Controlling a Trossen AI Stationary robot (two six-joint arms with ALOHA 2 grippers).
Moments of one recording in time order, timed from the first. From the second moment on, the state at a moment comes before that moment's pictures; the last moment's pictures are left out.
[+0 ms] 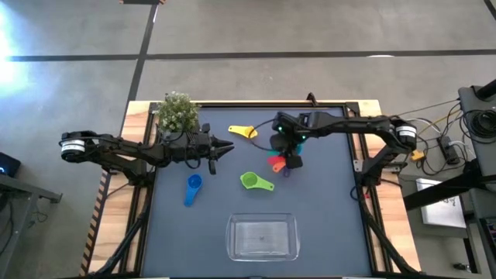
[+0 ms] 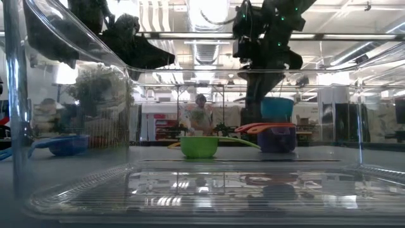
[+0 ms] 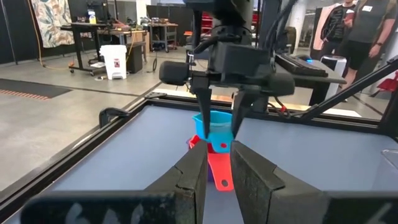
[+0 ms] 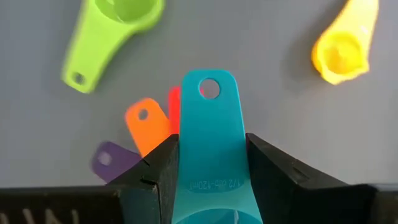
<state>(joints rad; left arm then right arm) 0.19 1.26 0.37 0.85 -0.02 -0.05 -0.29 1.60 1.23 -0.75 -0.18 -0.51</state>
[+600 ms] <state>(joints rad) 0.19 1.25 0.37 0.85 -0.02 -0.05 -0.30 1.70 1.22 -0.74 -0.15 -0.54</state>
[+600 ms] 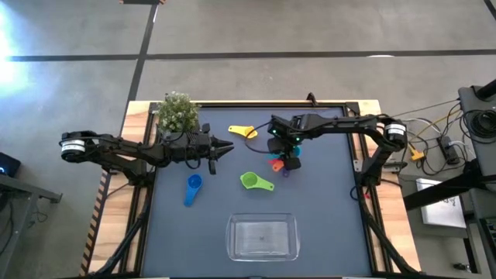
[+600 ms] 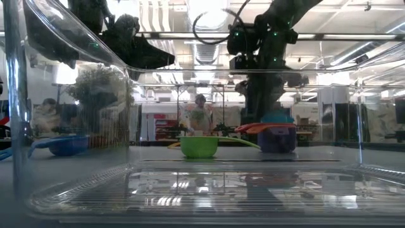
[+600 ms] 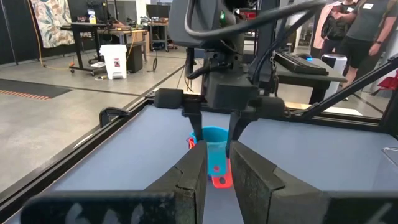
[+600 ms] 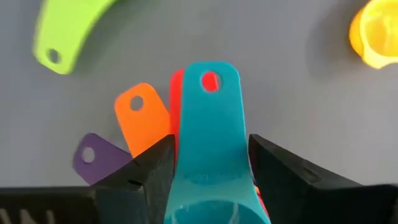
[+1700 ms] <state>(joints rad) 0.19 1.26 0.37 0.81 -0.04 -0.08 0.04 1.06 0.44 0.45 0.11 -0.06</state>
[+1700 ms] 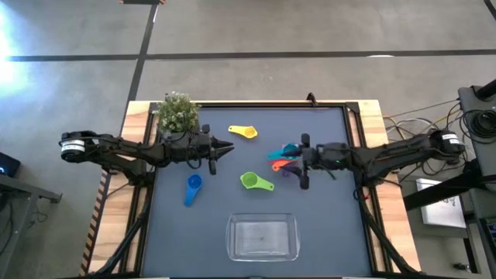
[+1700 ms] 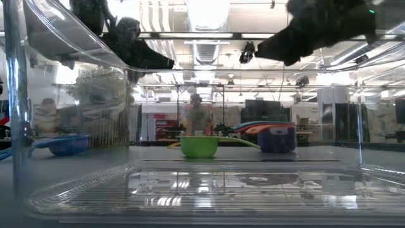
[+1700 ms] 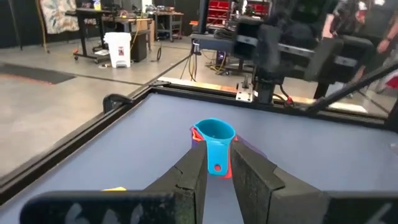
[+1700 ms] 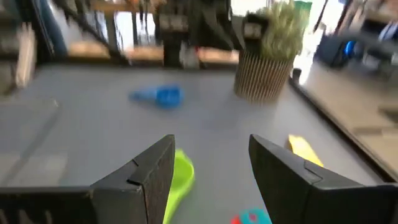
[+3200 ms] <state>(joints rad) 0.17 1.64 0.74 0.20 0.23 -0.09 0.06 1.08 0.20 0.79 0.16 -0.17</state>
